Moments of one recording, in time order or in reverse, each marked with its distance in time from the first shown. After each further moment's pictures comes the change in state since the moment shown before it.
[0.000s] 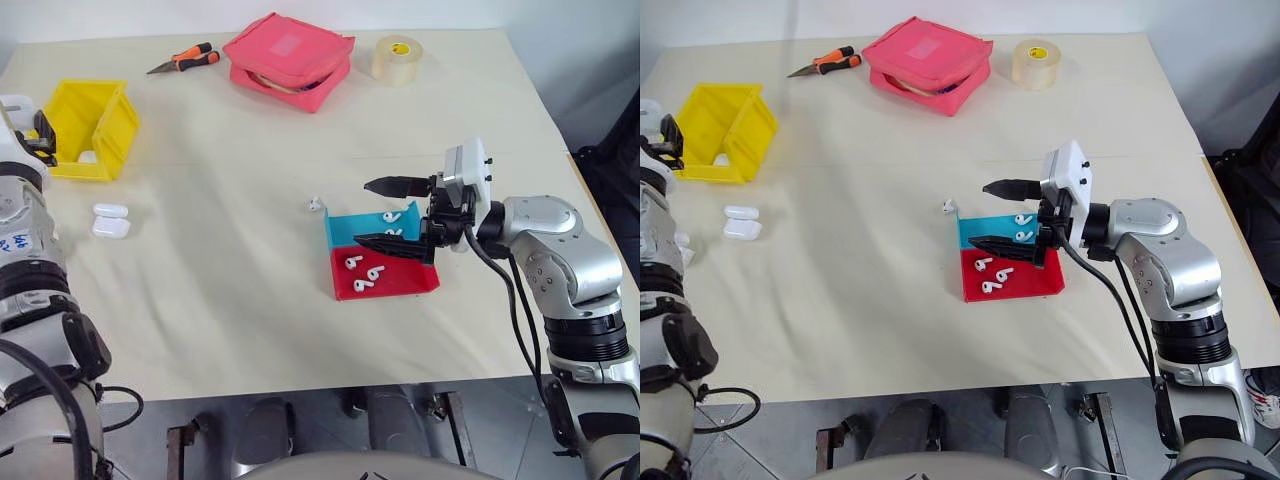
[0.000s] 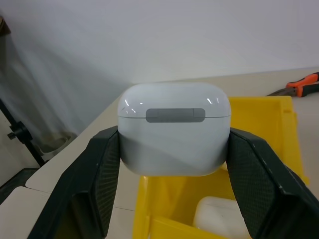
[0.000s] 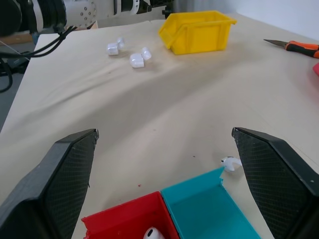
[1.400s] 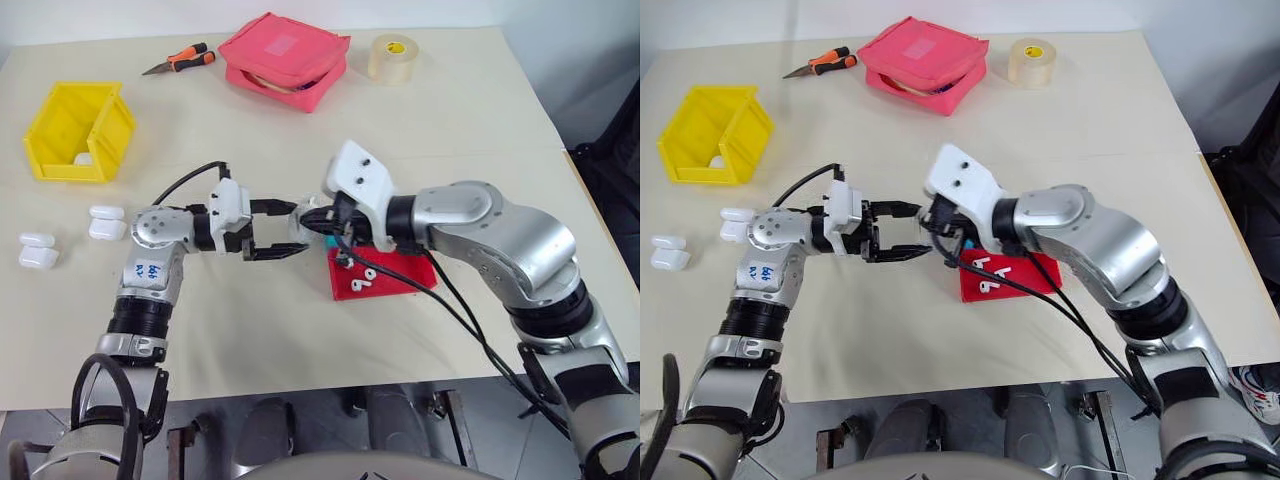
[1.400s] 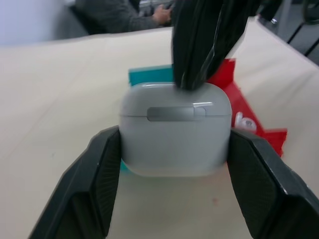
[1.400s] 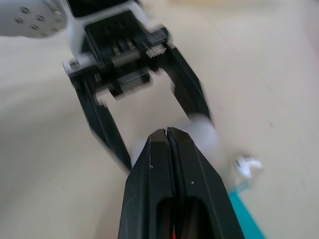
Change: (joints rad) left arm 0.337 -0.291 -0.389 -0.756 -0.257 0.081 -1.181; right arm -0.244 0.030 0.309 -0.233 -0.042 0.496 -0.460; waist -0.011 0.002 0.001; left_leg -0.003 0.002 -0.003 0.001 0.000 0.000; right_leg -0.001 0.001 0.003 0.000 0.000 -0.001
